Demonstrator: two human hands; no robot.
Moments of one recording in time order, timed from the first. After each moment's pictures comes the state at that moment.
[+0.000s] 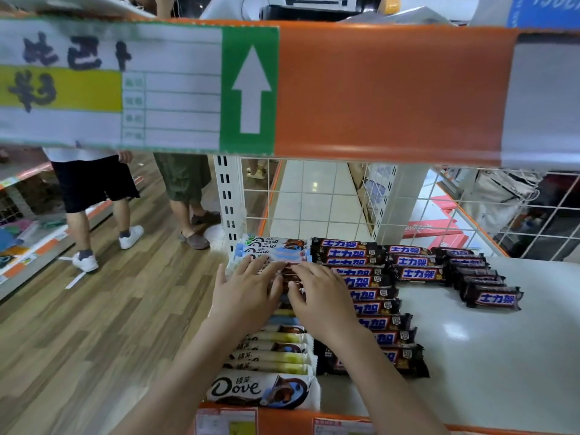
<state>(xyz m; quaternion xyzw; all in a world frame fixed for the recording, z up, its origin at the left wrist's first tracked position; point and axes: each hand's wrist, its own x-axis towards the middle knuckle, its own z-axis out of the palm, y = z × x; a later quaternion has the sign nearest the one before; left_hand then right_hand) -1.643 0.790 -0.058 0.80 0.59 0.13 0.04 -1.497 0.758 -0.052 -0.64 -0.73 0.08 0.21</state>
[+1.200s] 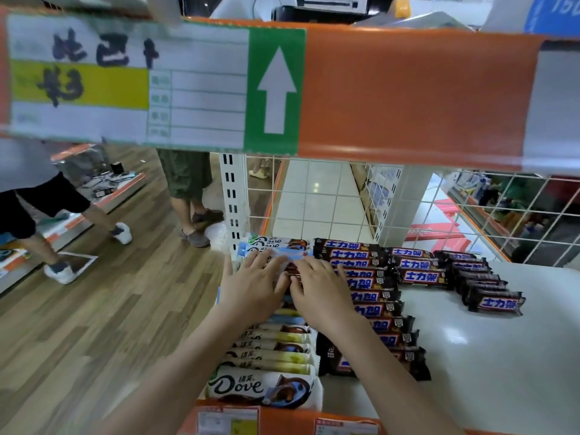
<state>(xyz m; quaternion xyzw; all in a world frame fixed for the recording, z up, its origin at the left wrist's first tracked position) -1.638 0.800 -0.055 0.81 0.57 0.12 0.04 -1.502 0.773 -0.045 -0.67 -0.73 0.06 0.12</state>
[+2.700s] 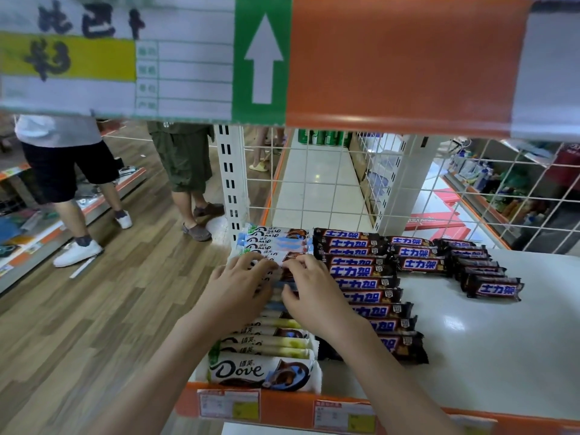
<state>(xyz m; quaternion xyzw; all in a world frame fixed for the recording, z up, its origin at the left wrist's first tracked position) -1.667 0.770 -0.045 0.83 0.53 0.13 0.07 -1.512 0.742 -0.035 -0.62 -0.75 0.13 0.19</state>
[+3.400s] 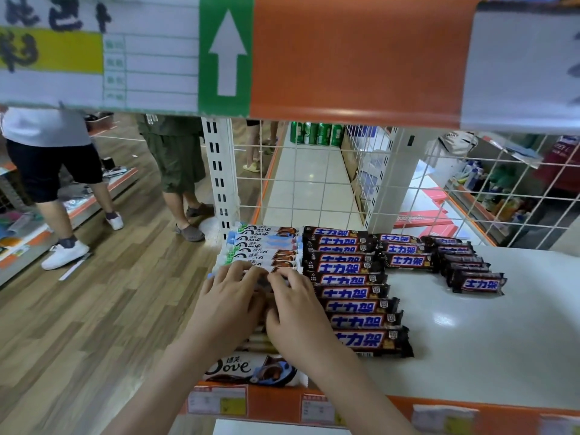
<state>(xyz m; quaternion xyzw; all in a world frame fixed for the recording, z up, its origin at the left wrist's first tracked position) -1.657 0.739 -0.048 0.81 0.55 0.18 0.04 -1.528 0.705 -0.041 -0.61 -0.75 0.13 0.23</state>
